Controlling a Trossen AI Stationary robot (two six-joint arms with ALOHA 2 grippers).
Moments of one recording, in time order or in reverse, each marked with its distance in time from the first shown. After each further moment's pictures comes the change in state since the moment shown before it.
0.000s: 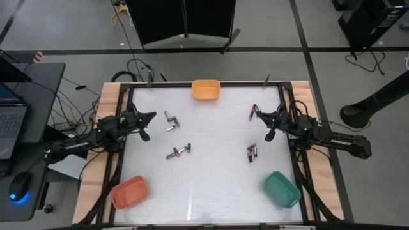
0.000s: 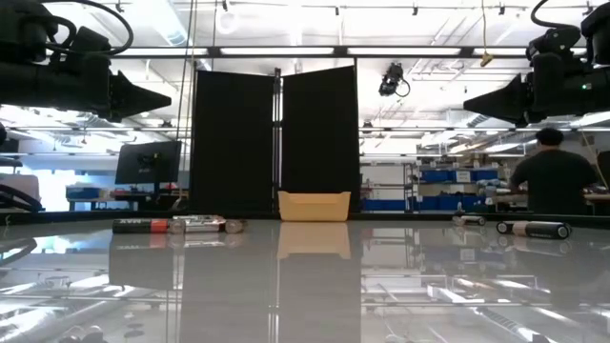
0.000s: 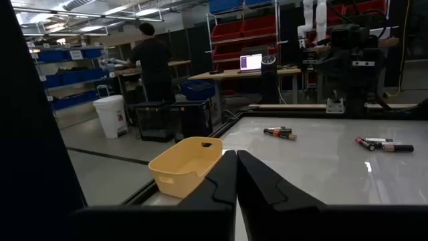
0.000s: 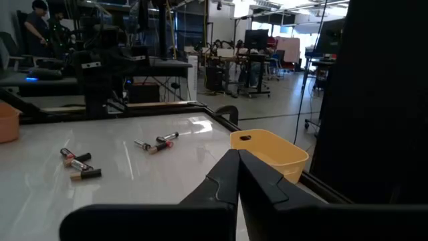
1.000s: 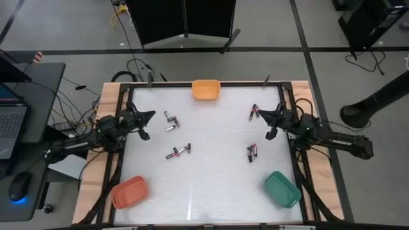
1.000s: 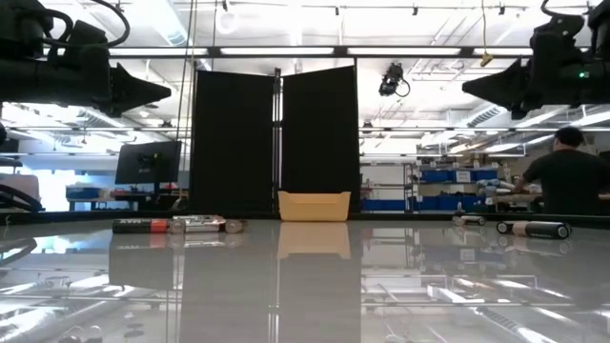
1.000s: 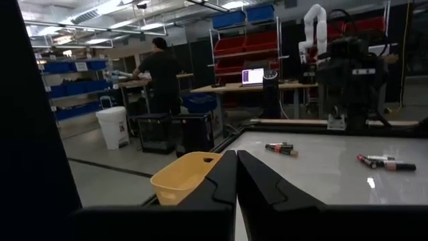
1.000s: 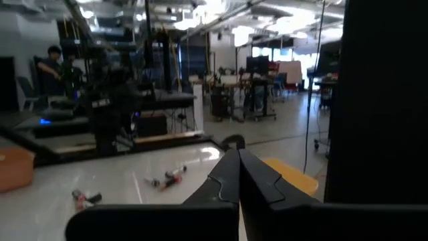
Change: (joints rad) left arm 0.001 0.000 0.000 0.059 -0.003 -0.003; right arm -0.022 0.055 0.001 0.150 -0.036 0.053
